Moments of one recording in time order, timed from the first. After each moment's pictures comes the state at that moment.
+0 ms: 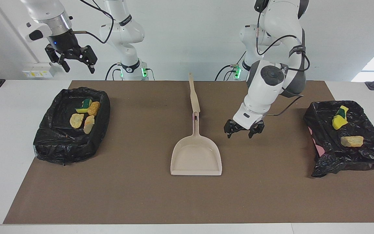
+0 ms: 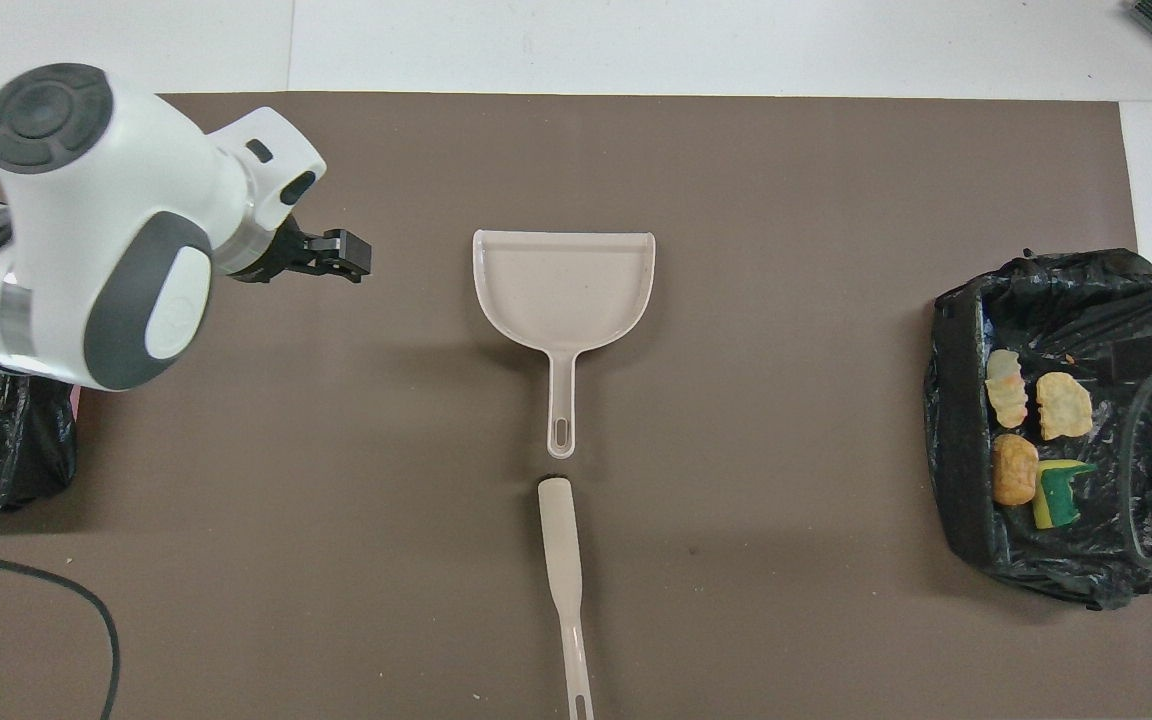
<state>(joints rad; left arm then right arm) -0.07 0.25 -0.19 -1.60 0.00 1.90 -0.15 0.03 -0.12 -0.07 -1.61 0.00 1.51 0.05</state>
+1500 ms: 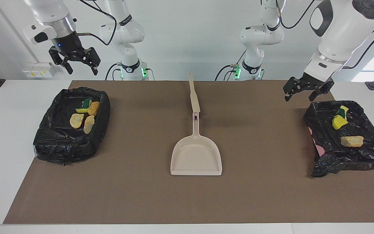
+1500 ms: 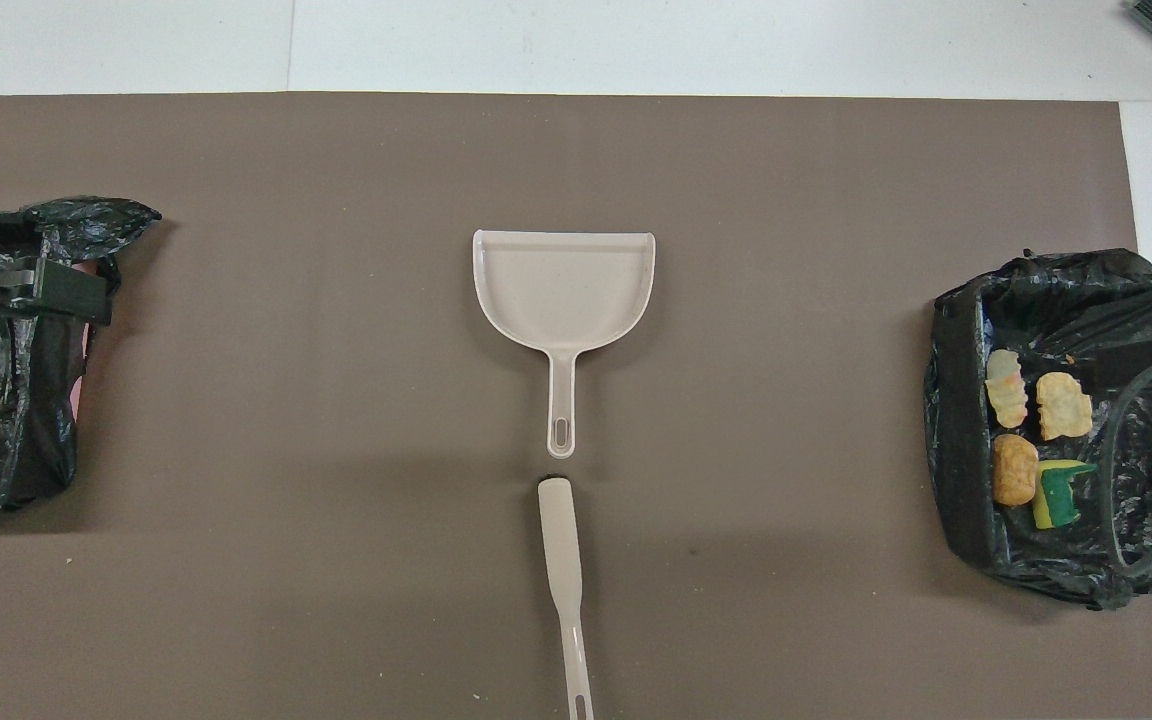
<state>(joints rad) -0.13 0.02 0.04 -1.53 -0.01 1.57 -0.02 0.03 -0.13 -0.06 -1.63 0.00 1.51 0.05</state>
